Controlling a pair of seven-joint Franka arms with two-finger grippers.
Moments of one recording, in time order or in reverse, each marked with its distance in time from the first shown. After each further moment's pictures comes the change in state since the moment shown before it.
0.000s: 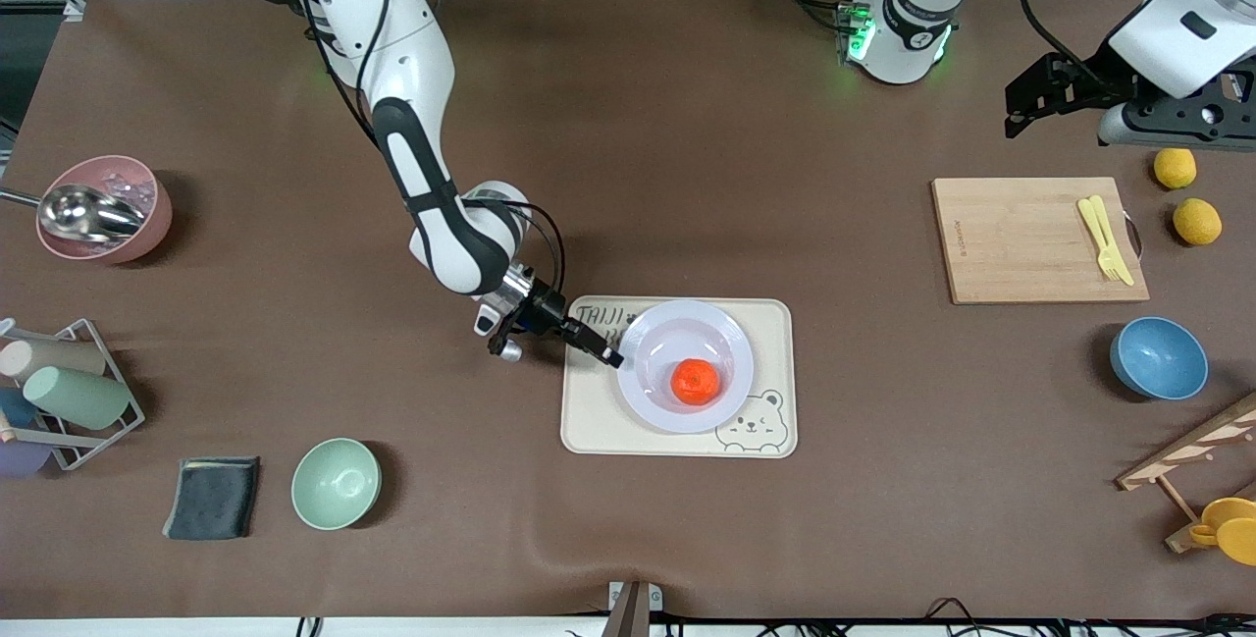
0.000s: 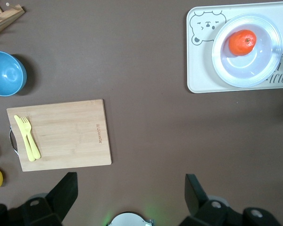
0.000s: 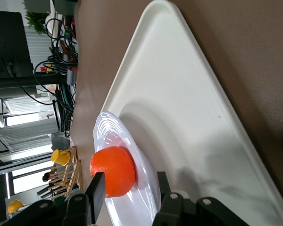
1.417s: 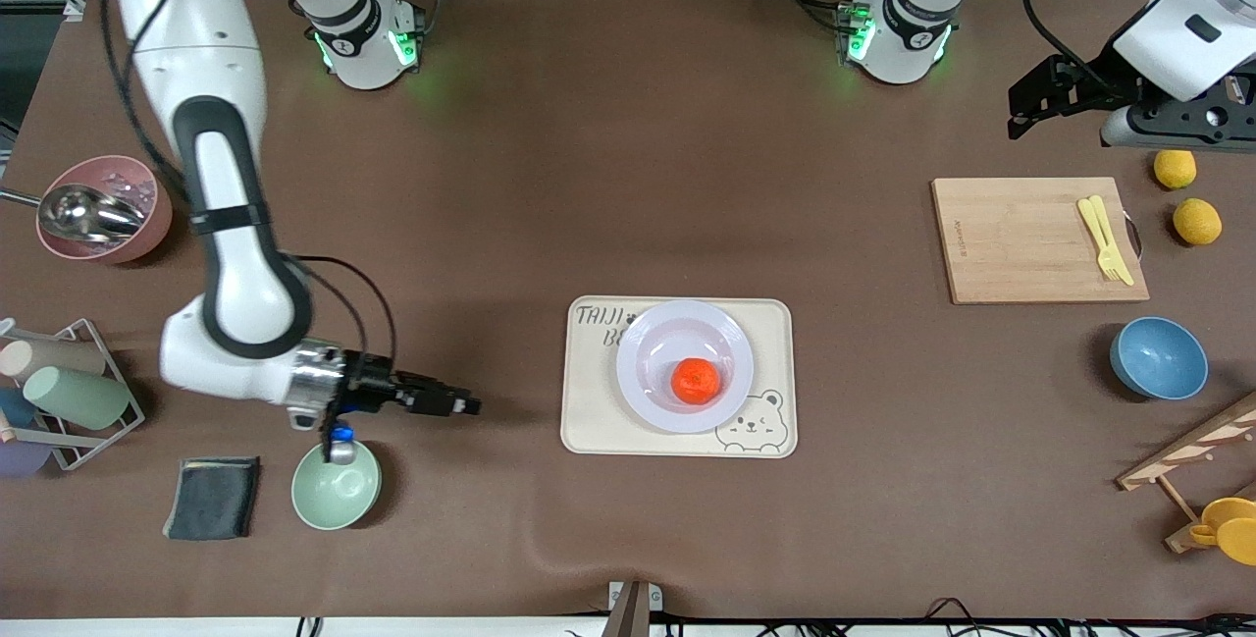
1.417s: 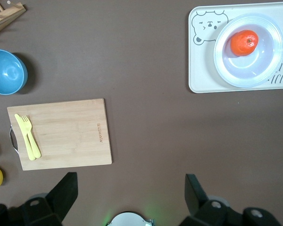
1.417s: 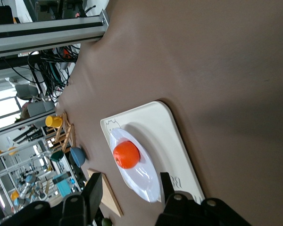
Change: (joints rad) left arm 0.002 0.001 0.006 -0.003 0.000 0.000 0.000; right arm -0.480 -0.079 -0.032 0.196 -0.988 -0.620 0.624
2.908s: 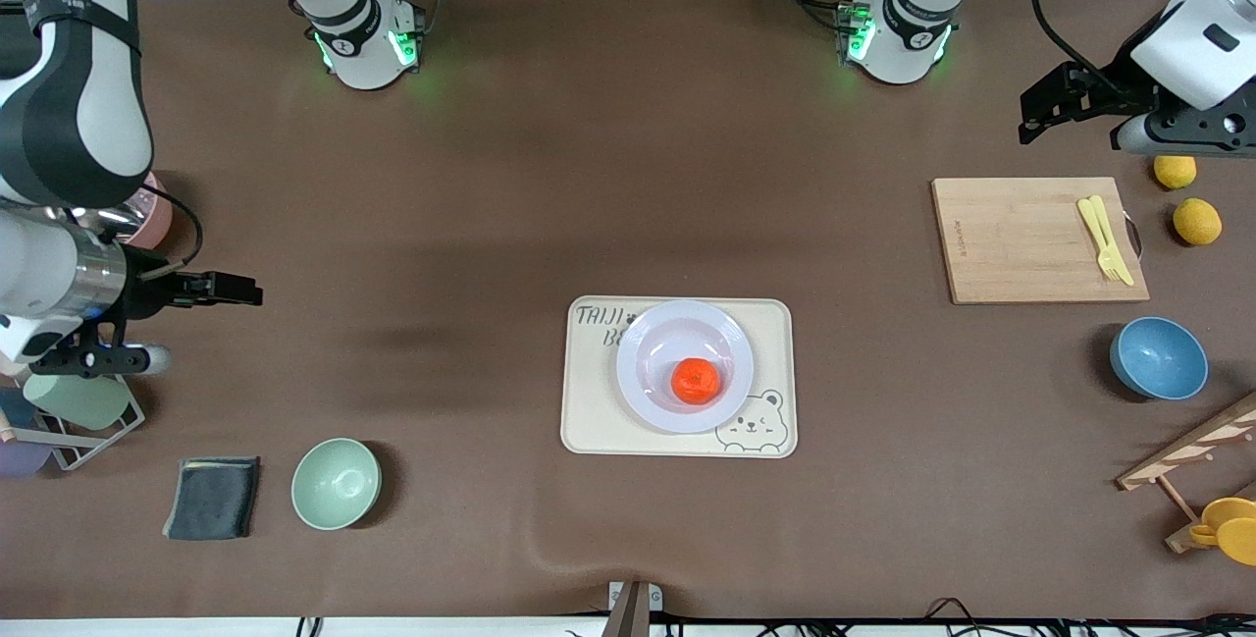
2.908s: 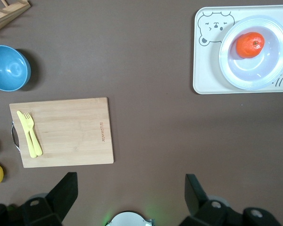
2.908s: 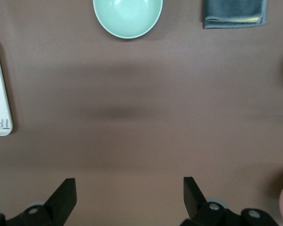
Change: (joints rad) left arm 0.023 0.005 0.001 -0.001 0.000 0.000 0.000; right arm -0.097 -0.384 0.007 0.011 -1.084 -0.351 0.075
